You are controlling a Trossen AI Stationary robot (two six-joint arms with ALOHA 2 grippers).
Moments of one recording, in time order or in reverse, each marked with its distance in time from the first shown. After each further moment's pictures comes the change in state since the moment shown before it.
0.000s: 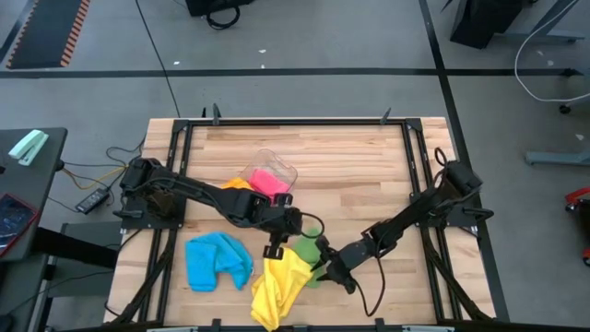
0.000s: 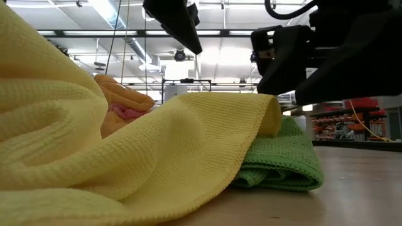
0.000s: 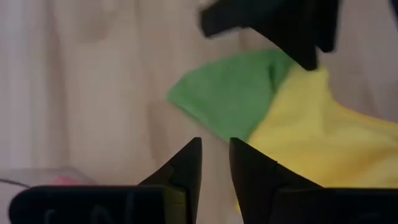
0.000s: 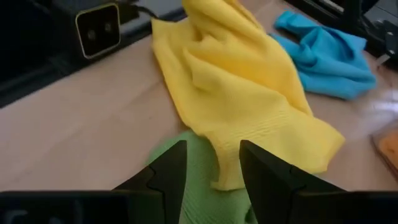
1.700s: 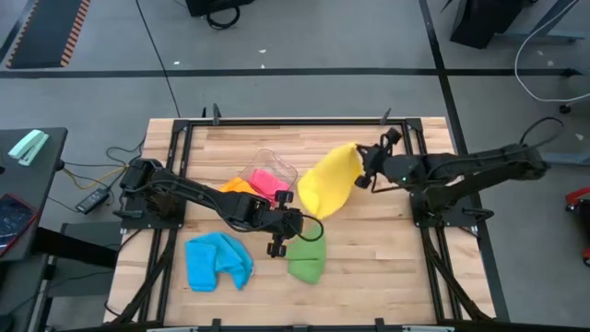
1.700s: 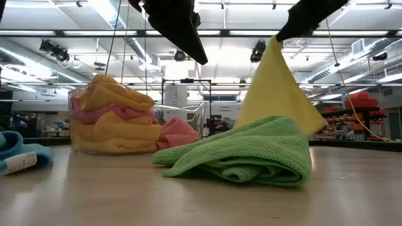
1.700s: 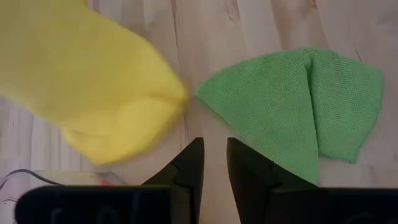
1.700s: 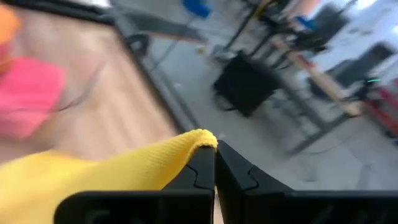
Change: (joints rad) left arm -0.008 0.002 -0.066 0.099 -0.164 0.053; right arm -0.419 -0.853 0.037 -0.840 0.806 0.158
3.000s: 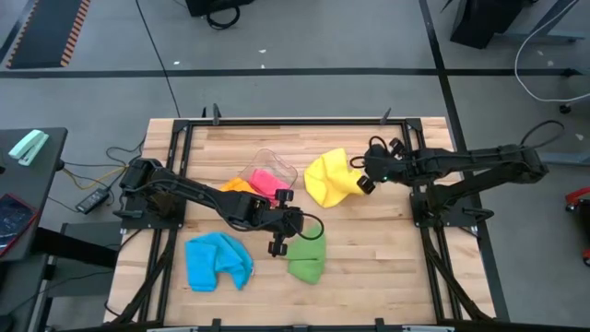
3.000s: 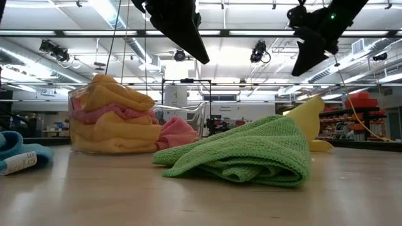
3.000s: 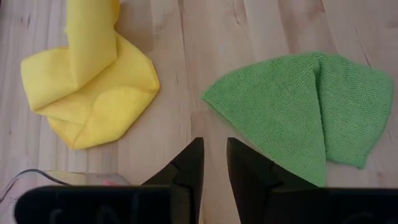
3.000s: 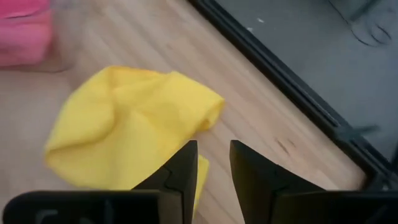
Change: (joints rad) left arm 0.005 -0.002 0.000 0.010 -0.017 0.001; right arm -0.112 0.073 0.048 -0.490 -0.273 0.629
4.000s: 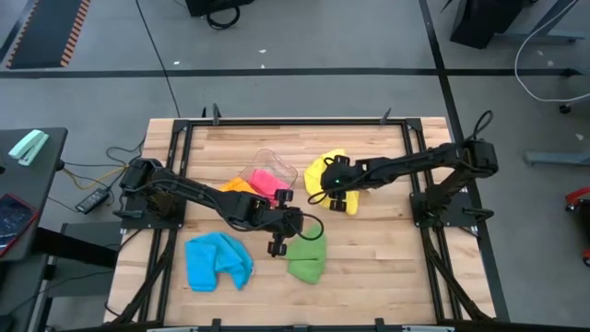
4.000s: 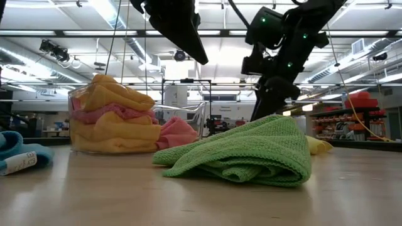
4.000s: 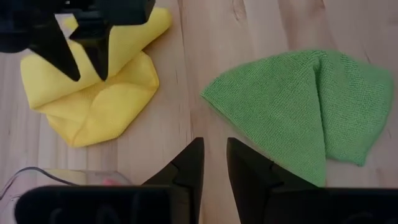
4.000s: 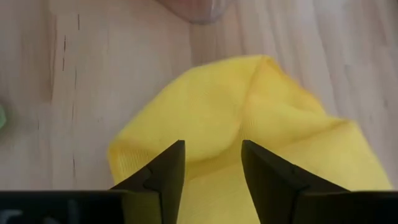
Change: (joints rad) left arm -0.001 0.000 0.000 -0.008 0.000 -0.002; right arm -0.096 0.518 -0.001 0.524 -0.422 -0.570
